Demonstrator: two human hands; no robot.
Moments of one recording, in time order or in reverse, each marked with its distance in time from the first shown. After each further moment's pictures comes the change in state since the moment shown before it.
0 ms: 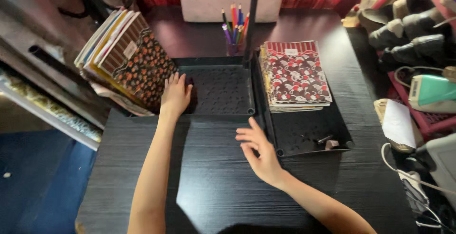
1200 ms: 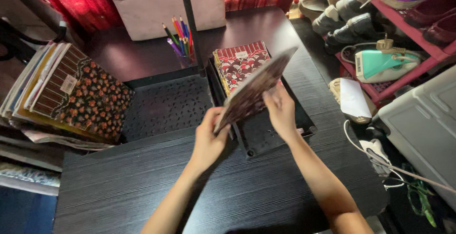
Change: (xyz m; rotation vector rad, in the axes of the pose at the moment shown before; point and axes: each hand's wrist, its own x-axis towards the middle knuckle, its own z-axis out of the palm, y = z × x) left_hand -0.077 0.237 -0.071 -1.201 -0.159 0.092; right_hand 0.050 0.024 -0.141 -0.126 0.457 0.104
